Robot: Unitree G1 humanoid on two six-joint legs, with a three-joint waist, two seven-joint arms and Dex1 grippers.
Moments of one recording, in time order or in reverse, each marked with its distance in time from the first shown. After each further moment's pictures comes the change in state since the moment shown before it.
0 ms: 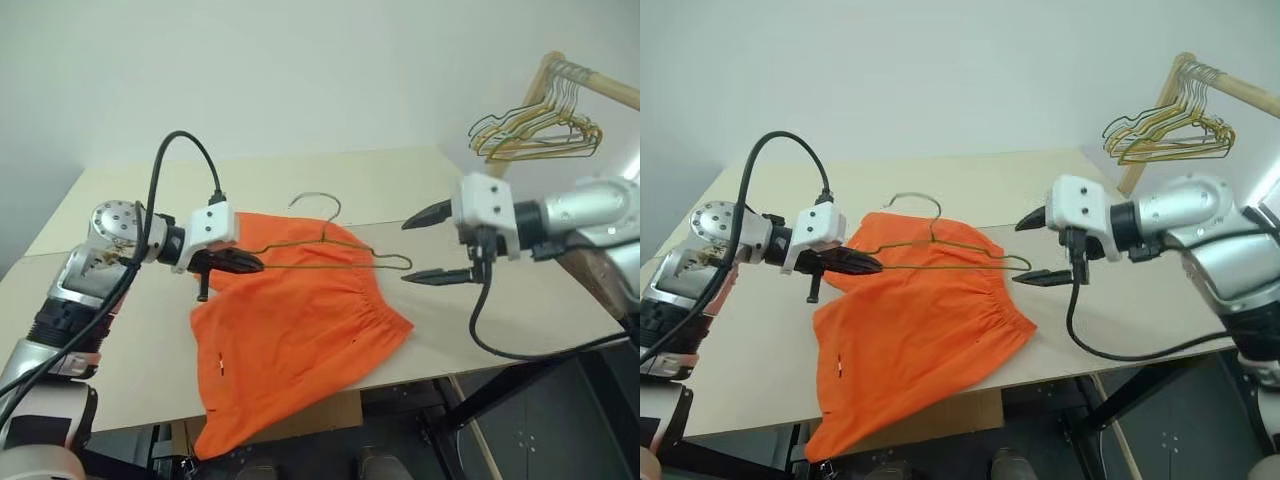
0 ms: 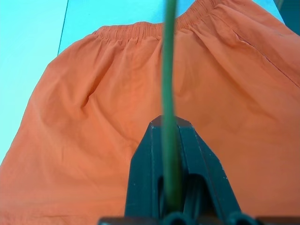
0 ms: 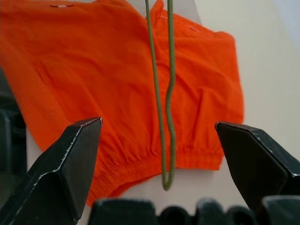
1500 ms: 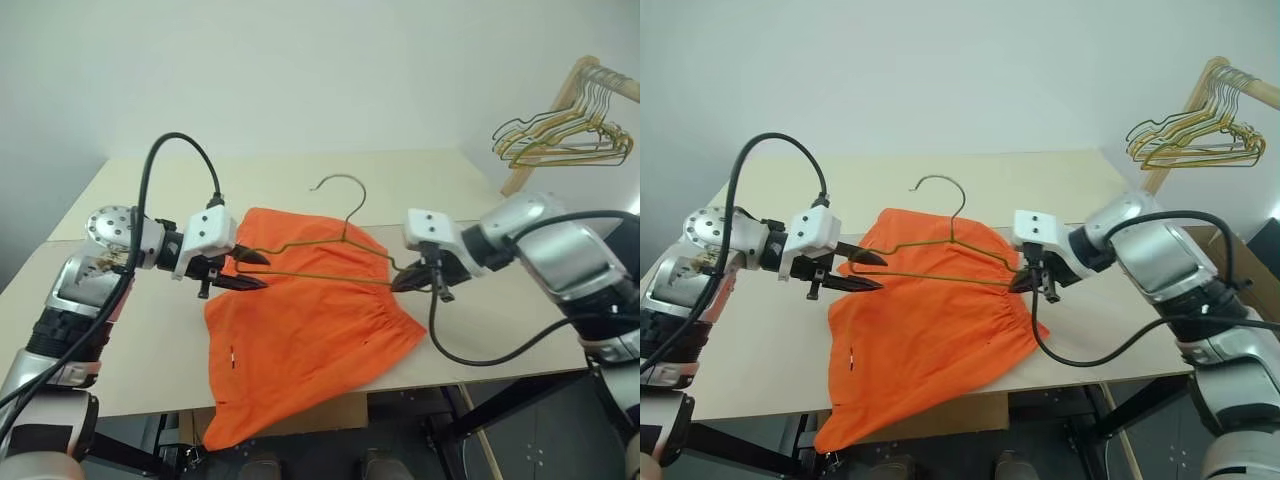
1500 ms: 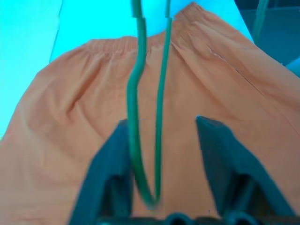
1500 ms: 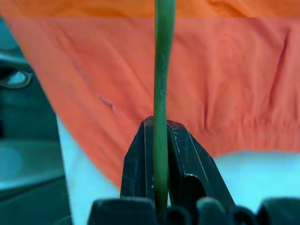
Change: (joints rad) left arm 0.052 -0.002 0.079 -0.052 -0.062 0.011 -0.068; right arm 0.089 0.092 0.047 0.057 -0.288 0.180 0.156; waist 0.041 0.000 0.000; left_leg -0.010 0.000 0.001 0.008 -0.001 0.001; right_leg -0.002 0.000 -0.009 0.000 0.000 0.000
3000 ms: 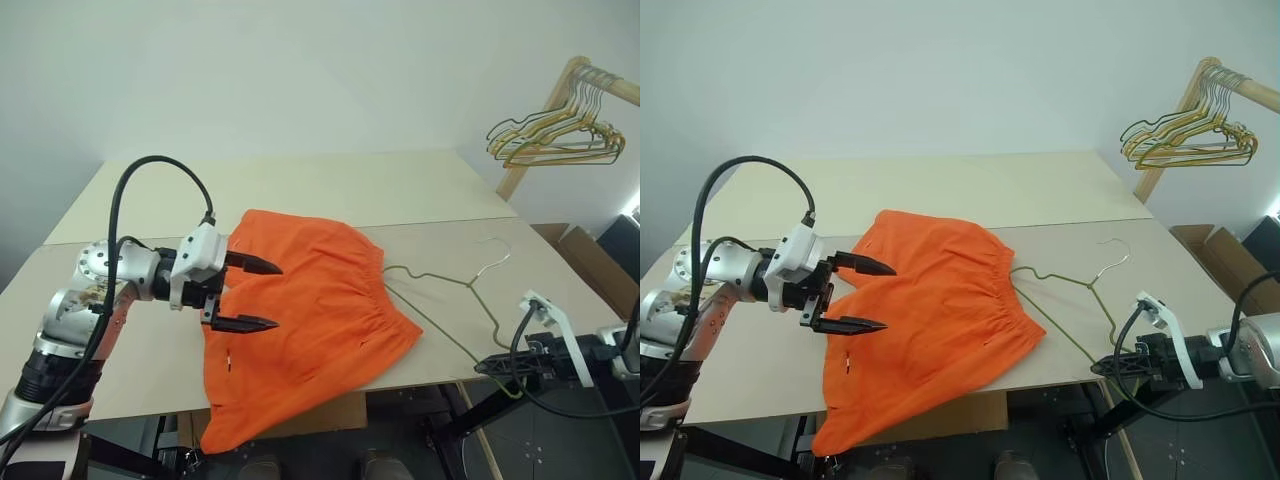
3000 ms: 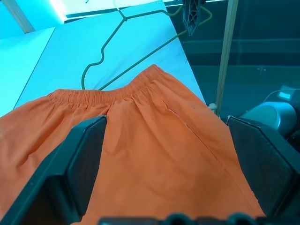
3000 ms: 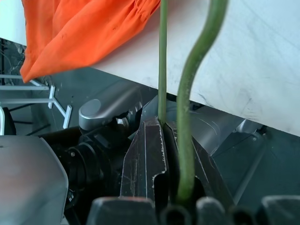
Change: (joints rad) left arm 0.224 -0.018 0.114 -0.282 -0.220 0.125 0.035; right arm 0.581 -0.183 -0.417 0.108 0.466 0.638 -0.143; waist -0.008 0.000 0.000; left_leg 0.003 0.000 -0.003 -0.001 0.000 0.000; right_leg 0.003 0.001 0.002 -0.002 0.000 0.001
